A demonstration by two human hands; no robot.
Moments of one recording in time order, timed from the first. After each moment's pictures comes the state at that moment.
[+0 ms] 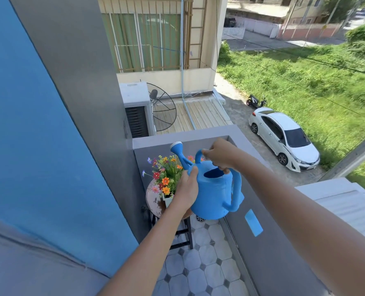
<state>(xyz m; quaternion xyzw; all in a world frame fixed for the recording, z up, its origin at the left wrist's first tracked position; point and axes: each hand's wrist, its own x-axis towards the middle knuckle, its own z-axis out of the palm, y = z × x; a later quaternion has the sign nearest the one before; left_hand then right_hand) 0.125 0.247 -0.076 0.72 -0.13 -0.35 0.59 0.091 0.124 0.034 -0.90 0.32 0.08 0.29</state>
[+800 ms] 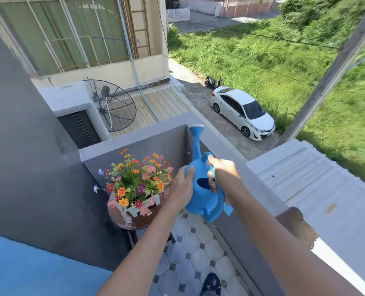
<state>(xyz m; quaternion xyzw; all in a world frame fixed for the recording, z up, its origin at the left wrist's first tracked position) 0.084 0.143 -0.117 0.73 -0.27 -0.38 0.49 -0.021 0.072 -0.043 -0.55 0.49 -0.22 0.64</state>
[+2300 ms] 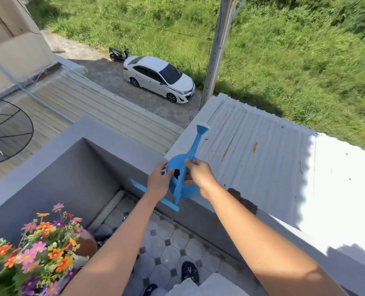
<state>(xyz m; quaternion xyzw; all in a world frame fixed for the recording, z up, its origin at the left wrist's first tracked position) 0.021 -0.115 -0.224 0.69 -0.47 -0.44 0.33 -0.124 -0.133 -0.159 -0.35 0.62 -0.30 0.63</state>
